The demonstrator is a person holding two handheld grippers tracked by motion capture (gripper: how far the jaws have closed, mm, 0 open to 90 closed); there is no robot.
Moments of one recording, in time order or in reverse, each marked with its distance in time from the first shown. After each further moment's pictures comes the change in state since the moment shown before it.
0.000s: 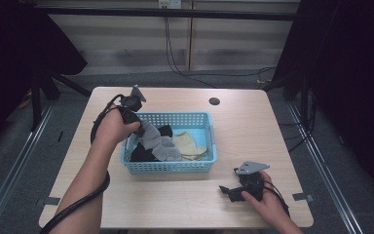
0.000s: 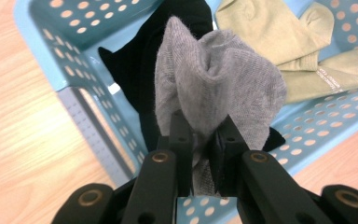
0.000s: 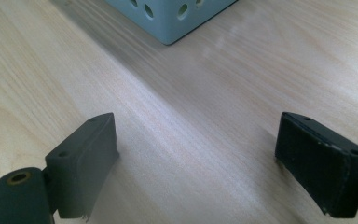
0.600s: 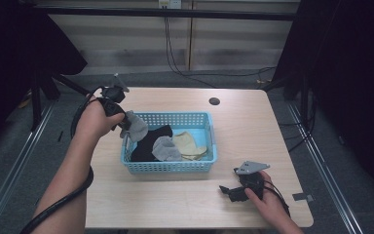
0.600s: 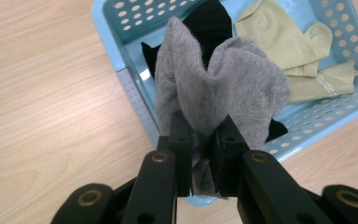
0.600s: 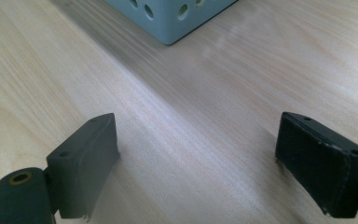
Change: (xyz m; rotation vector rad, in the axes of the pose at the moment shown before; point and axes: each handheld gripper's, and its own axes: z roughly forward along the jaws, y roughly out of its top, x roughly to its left) left arm 0.022 -0.013 -0.043 -0.052 0.020 -0.074; right arm 0.000 0.000 0.000 0.002 0.006 0.002
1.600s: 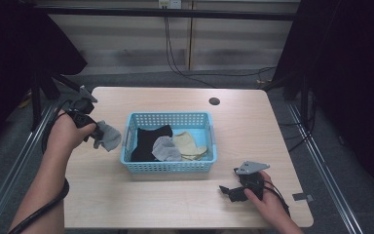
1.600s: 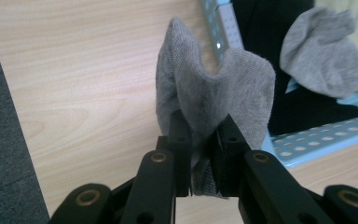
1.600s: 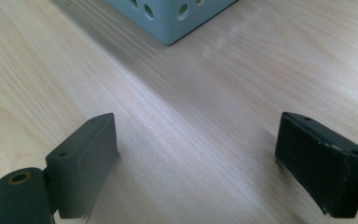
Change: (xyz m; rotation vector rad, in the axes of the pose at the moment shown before) left arm 0.064 -0.056 0.005 0.018 0.051 -0.169; right arm 0.000 0.000 0.000 -0.002 -0.004 -0.003
